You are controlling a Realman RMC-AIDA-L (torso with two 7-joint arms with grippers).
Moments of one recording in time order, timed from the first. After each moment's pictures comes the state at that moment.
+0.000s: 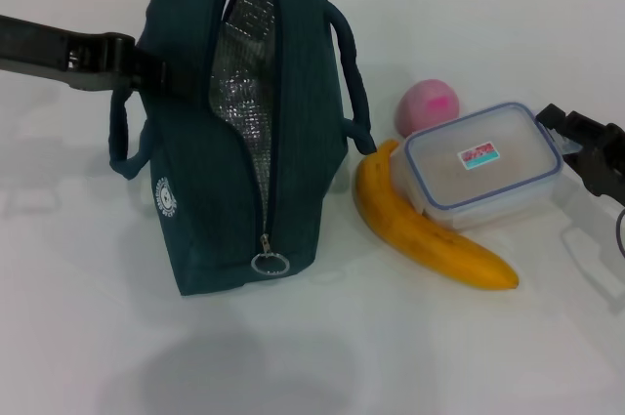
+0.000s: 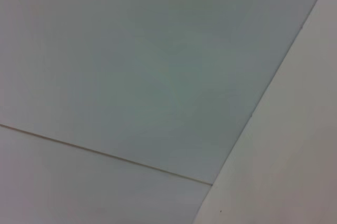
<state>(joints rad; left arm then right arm) -0.63 -1.95 0.73 1.08 2.14 1.82 -2.54 0.48 2.03 -0.82 0.00 -1.15 -1.30 1.71</state>
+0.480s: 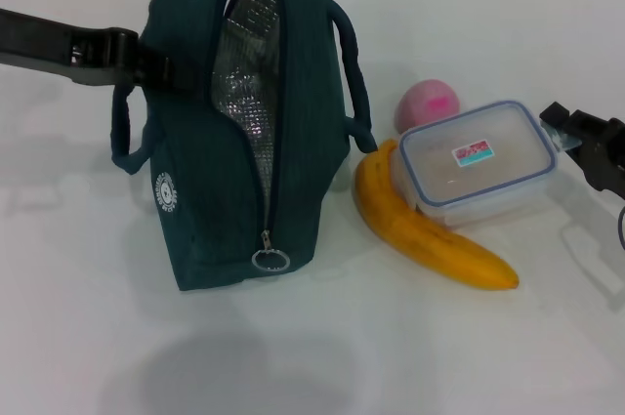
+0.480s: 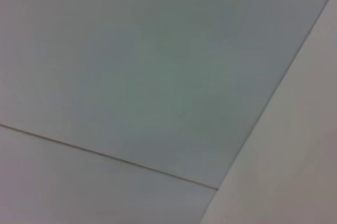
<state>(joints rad) -0.64 -1.95 0.73 1.08 2.15 1.82 -2.53 0.48 2.03 -0.82 -0.01 -1.15 -1.31 1.70</state>
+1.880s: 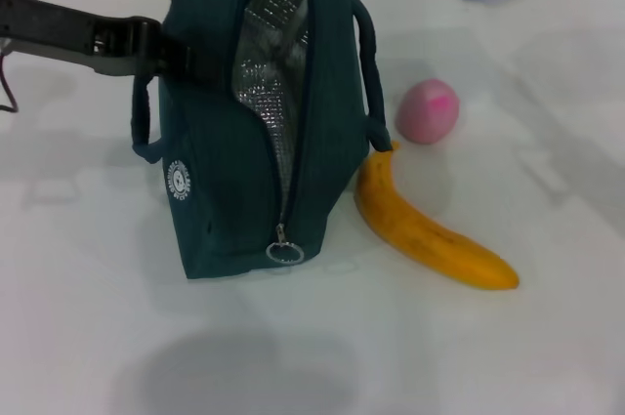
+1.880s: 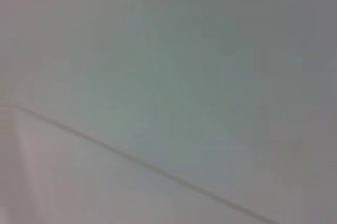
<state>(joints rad) -0.68 -1.97 0.73 1.07 2.15 1.81 -2.54 0.67 2.03 -0.82 -0.07 -0.81 -1.67 1.74</state>
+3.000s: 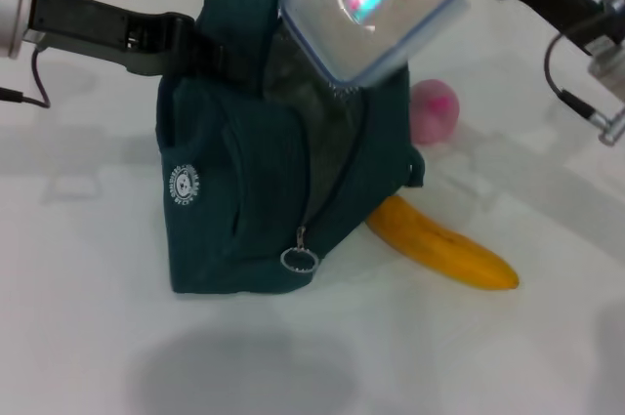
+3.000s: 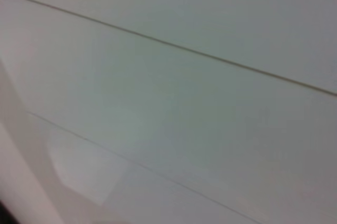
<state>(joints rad) -0.72 -1.98 0.74 1.02 2.15 1.81 -2.56 0.81 2.03 -0.94 0.02 -0.96 -1.63 1.76</state>
